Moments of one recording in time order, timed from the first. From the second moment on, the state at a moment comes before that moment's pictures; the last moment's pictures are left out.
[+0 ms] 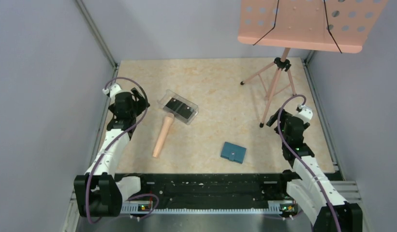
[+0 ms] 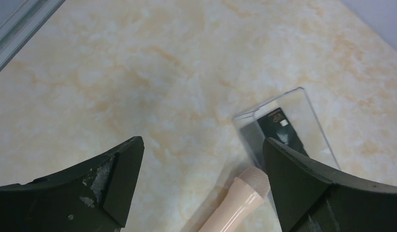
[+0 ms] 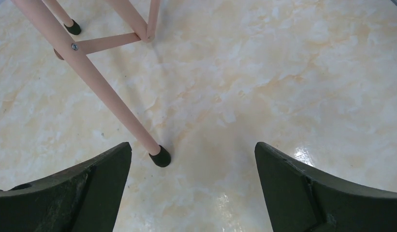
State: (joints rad) left arm 0.02 1.11 0.76 -0.11 -0.22 -0.52; right arm 0.10 0.75 0.32 0.01 0.33 0.48
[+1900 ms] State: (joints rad) left arm -0.73 1.78 0.98 -0.26 0.53 -0.98; right arm 0.20 1.17 0.50 -0.51 -0.55 0.58
